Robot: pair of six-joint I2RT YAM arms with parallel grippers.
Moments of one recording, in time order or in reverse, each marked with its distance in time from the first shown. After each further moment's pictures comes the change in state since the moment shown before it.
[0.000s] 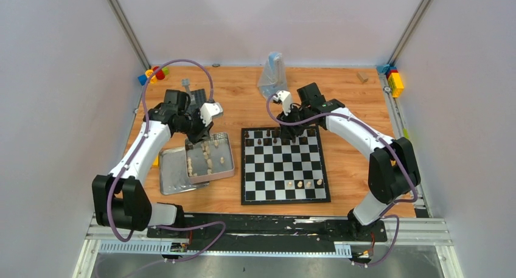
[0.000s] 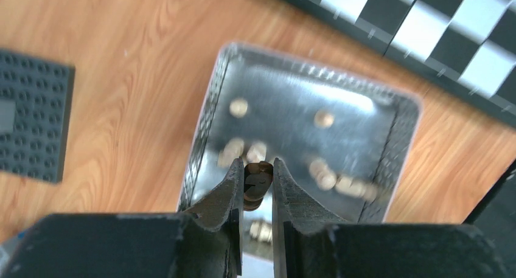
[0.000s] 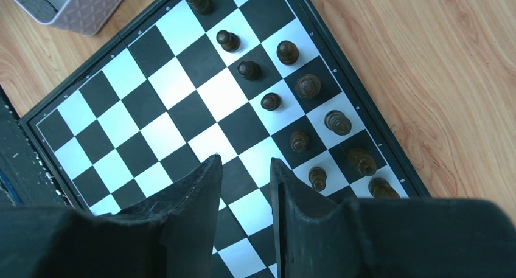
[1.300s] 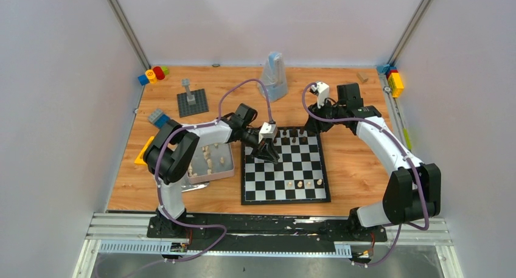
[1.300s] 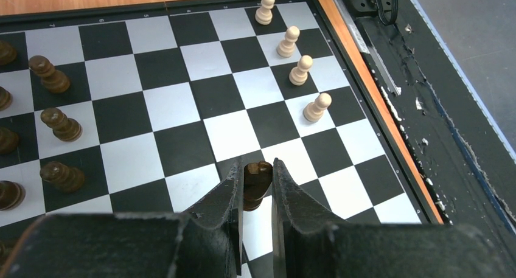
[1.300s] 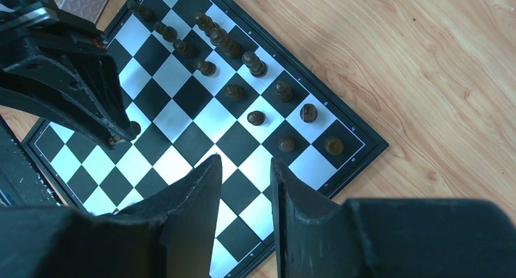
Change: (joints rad) left arm -0.499 0.546 0.048 0.637 0.731 -0.106; right arm -0.274 -0.225 -0.154 0.056 -0.096 0.057
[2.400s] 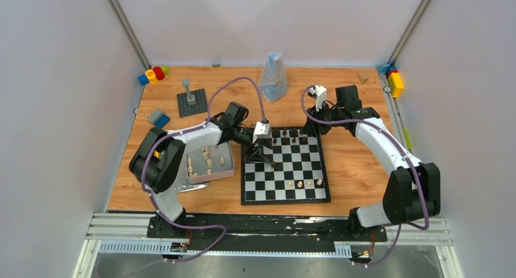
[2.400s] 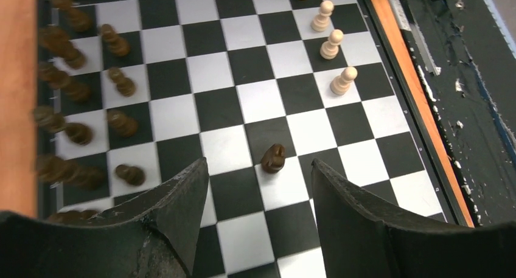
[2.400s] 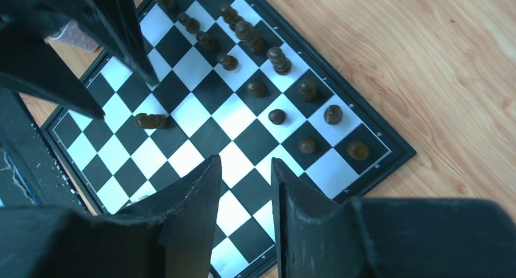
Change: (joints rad) left arm 0.040 -0.103 -0.084 0.015 -0.124 0.034; right arm 0.009 0.000 -0.021 0.001 -0.058 -0.009
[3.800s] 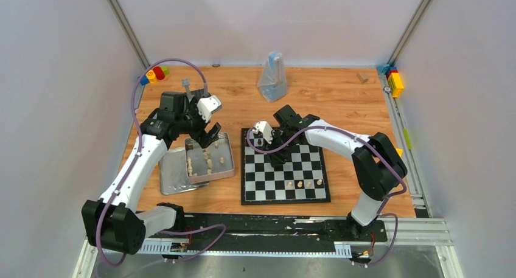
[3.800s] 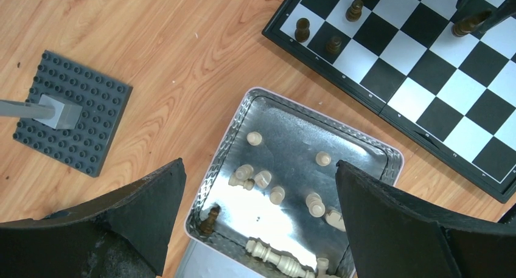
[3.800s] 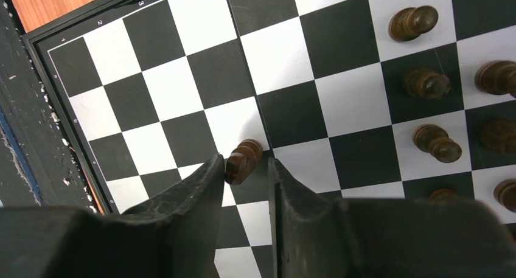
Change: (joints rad) left arm 0.392 -0.616 0.002 -0.483 -0.627 -0.181; right arm 0.470 0.299 0.077 -0.084 0.139 -0.172
